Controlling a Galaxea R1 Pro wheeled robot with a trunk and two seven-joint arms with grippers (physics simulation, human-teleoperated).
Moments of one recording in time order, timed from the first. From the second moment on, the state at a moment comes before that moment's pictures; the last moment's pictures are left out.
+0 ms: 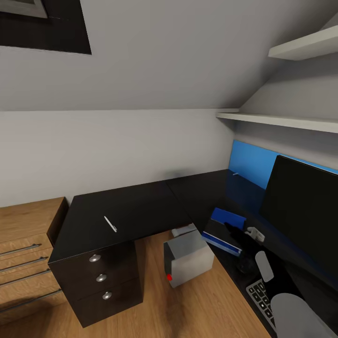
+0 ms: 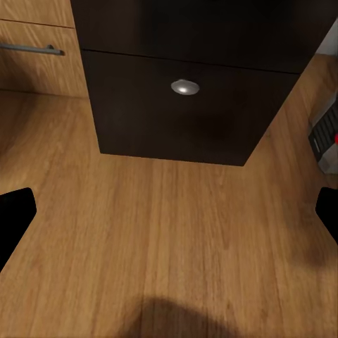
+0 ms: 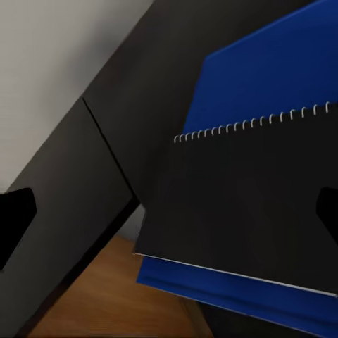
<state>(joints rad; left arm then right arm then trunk) 0.07 -0.02 0.03 -0.44 0.36 -0.72 0.03 -0.64 -0.03 -0.46 -0.76 -0.36 0.30 0.33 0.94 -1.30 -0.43</state>
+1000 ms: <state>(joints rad) 0.07 -0.02 0.03 -0.44 0.36 -0.72 0.03 -0.63 -0.02 -0.46 -0.75 -0.36 0.30 0.48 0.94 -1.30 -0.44</state>
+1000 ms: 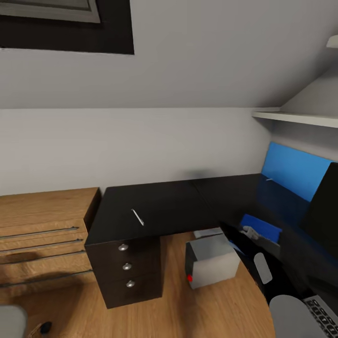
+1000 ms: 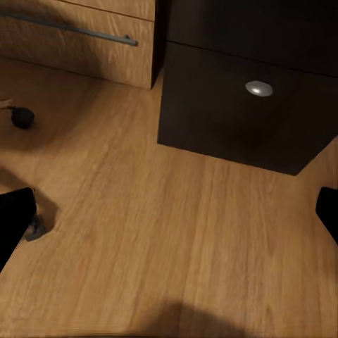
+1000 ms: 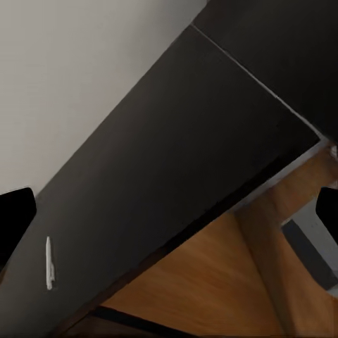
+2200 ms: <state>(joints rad) 0.07 -0.02 0.03 -0.42 0.36 -0.72 0.03 -0.61 0.15 -0.45 -0.75 0.03 0.02 0.33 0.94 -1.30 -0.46</state>
